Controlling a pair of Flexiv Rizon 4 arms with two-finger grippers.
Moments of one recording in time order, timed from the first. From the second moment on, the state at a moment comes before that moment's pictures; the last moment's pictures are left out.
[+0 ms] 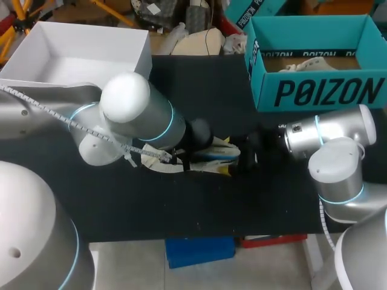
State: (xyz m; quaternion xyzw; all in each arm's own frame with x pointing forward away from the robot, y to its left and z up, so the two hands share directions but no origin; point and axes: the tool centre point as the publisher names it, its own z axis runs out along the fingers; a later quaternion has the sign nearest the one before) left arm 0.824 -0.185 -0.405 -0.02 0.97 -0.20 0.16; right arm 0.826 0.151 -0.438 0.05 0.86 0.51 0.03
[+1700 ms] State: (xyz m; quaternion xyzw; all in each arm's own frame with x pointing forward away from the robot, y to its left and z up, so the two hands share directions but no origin) left arm 0.787 -0.236 -0.333 0.01 0.92 -0.38 0.13; right arm 0.826 0.151 -0.438 0.05 0.86 0.51 0.03
